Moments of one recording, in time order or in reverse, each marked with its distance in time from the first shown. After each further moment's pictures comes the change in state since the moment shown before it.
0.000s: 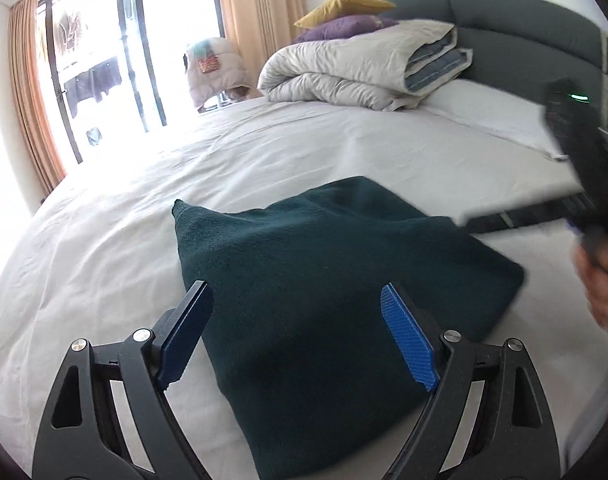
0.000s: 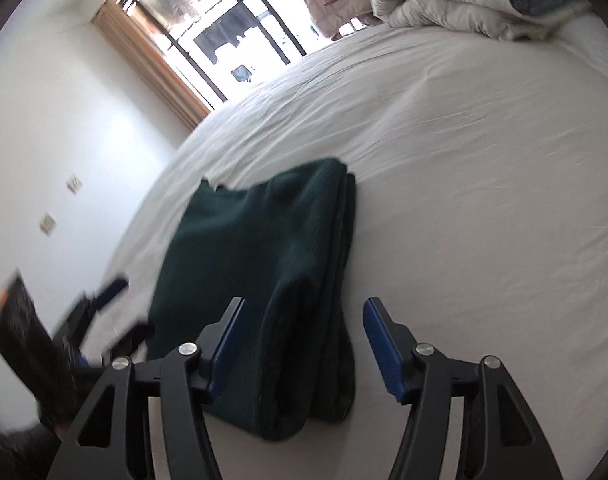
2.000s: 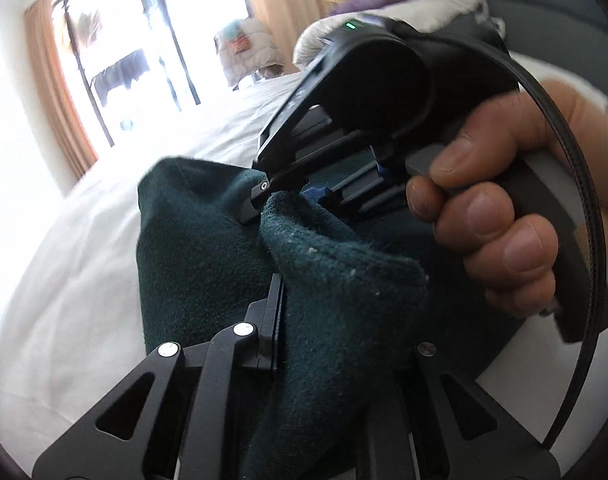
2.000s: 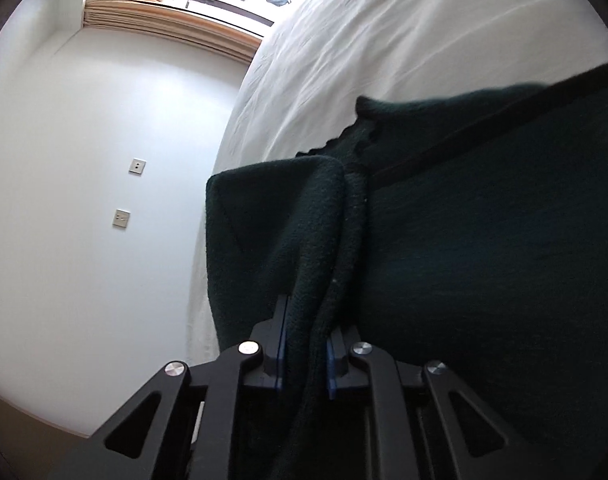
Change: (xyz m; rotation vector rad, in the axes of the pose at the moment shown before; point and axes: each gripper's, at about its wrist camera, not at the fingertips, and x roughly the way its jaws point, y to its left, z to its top) left arm 0.050 -0.021 -0.015 0.055 0.059 0.154; right arm 0.152 0.082 0.066 0.222 0.280 0.473
